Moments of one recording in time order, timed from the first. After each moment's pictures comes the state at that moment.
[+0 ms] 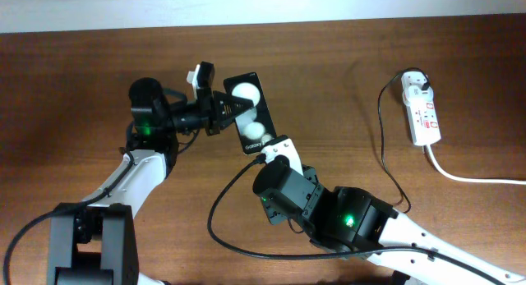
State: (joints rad) left arm -0.10 1.68 0.90 0.70 1.30 -1.33; right arm 1.01 1.28 1.21 -0.87 0.28 0.53
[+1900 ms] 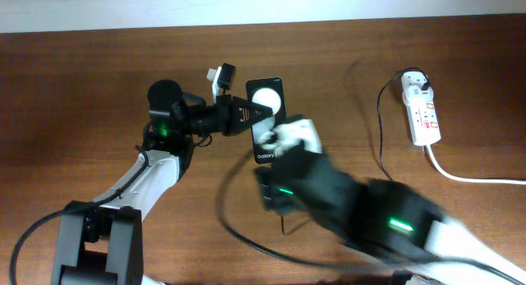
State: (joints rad) left arm -0.20 1.68 0.91 0.74 1.30 -1.21; right arm 1.00 1.23 1.50 -1.07 0.28 0.58
